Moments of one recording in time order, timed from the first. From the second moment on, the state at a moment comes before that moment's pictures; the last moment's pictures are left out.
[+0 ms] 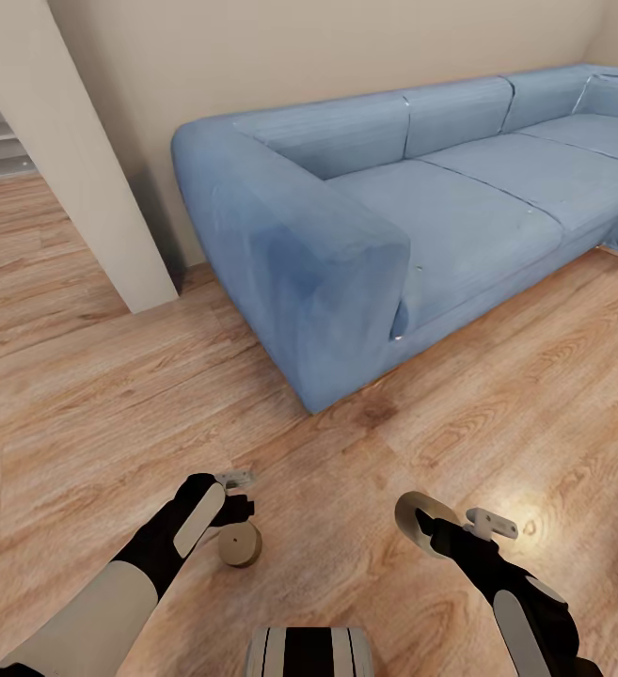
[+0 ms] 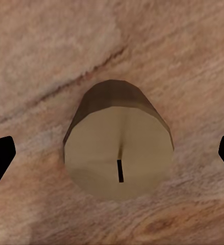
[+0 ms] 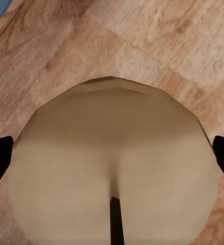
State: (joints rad) left arm -0.70 0.00 -0.34 -0.79 0.68 0.80 0.46; right arm -0.11 -0.02 -0.07 -1.58 -0.45 0.57 -0.14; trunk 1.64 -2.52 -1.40
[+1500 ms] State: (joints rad) left arm -0.70 0.01 -0.41 -0.78 0.68 0.72 0.42; right arm -0.11 -0.02 -0.07 -1.58 -0.45 0.57 -0.14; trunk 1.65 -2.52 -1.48
